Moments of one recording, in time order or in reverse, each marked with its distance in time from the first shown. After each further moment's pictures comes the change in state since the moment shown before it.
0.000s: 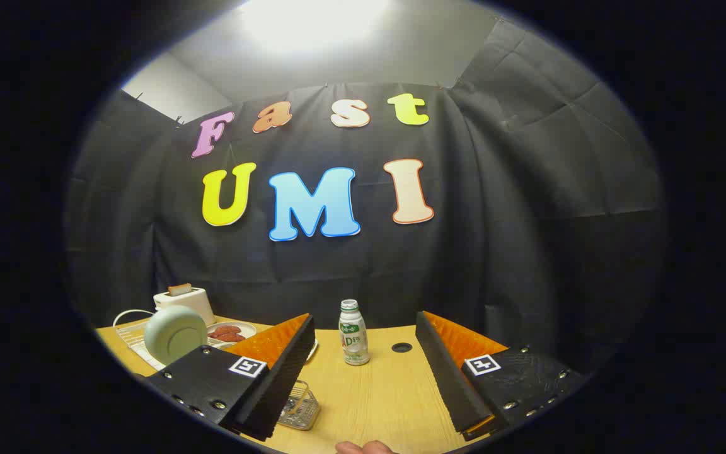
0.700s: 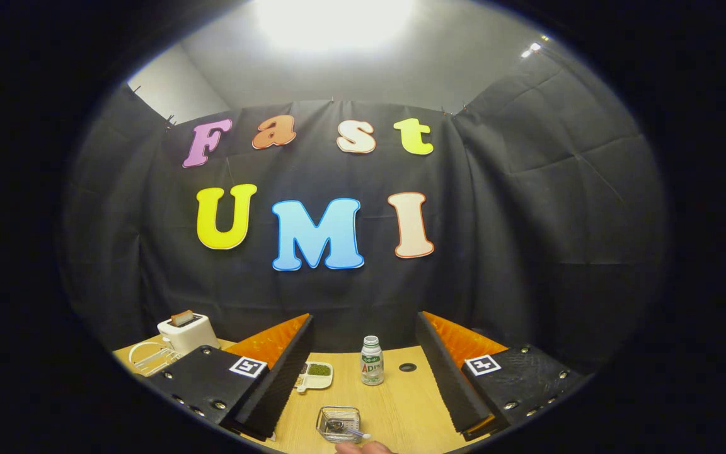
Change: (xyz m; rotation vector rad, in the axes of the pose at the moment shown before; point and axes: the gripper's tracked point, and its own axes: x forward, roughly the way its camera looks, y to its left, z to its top) arm -0.015 0.098 0.093 -0.037 -0.016 -0.137
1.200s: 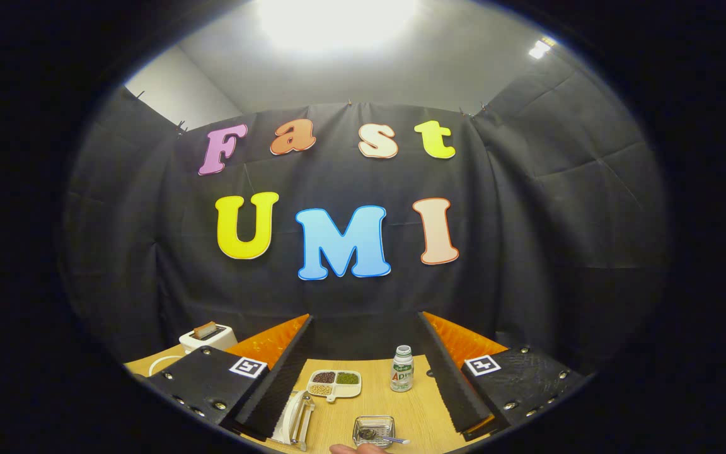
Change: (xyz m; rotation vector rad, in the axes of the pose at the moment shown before) arm 0.020 0.047 0.022 0.009 0.028 0.076
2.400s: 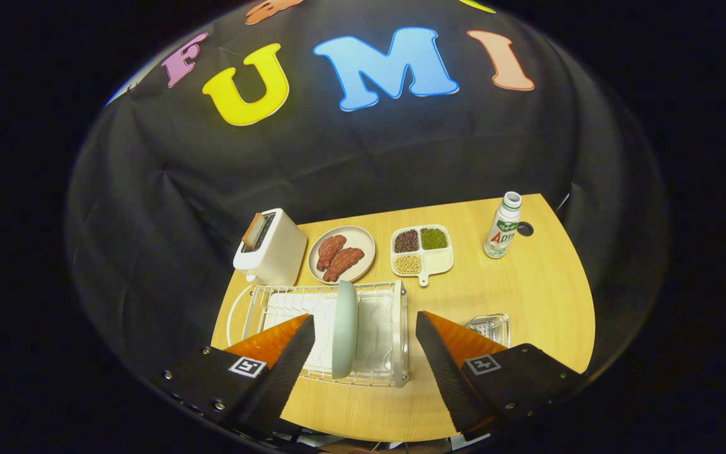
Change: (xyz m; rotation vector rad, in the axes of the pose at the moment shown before) arm 0.035 0.155 -0.125 0.178 0.943 0.206
